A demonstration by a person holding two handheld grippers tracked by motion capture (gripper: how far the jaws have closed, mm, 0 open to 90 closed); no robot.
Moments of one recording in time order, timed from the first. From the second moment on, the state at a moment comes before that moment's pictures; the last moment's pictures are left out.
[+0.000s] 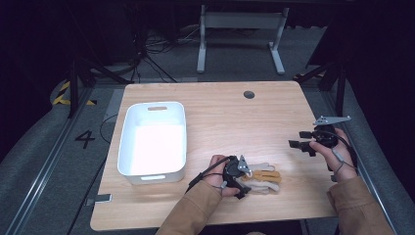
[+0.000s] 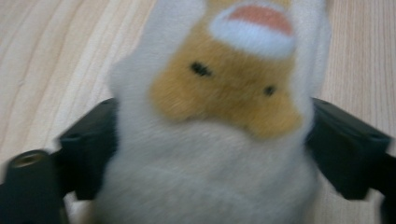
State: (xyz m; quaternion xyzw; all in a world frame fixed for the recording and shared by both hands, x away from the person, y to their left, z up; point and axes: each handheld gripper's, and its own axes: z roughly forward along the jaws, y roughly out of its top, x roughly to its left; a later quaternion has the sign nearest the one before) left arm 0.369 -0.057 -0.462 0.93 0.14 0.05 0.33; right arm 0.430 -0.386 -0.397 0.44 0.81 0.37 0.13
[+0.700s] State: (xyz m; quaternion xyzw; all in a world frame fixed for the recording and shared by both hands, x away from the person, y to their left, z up) left arm 0.363 -0.062 -0.451 0.93 0.18 0.03 0.31; right arm 0.431 -0.386 -0.399 0.44 0.81 0.37 0.13
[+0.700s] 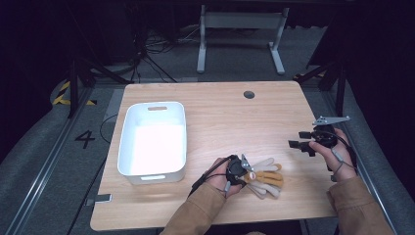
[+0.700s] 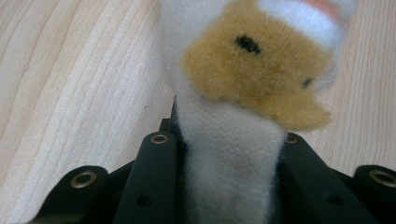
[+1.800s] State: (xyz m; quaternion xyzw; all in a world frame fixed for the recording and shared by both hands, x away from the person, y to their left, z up) left arm 0.369 -0.044 -0.413 0.89 0.22 0.00 0.41; right arm 0.433 -0.390 -0.398 0.44 0.80 0.38 0.13
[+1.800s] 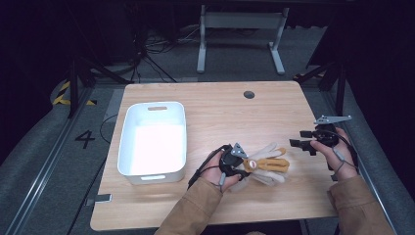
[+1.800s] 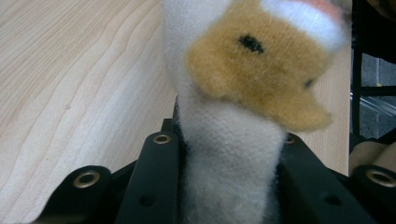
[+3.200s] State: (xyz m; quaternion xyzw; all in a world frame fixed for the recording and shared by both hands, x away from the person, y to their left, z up) left arm 0.407 -0.003 -0.324 0.88 0.37 0.00 0.29; right arm 0.450 -0.383 -0.408 0.42 0.85 0.30 0.13
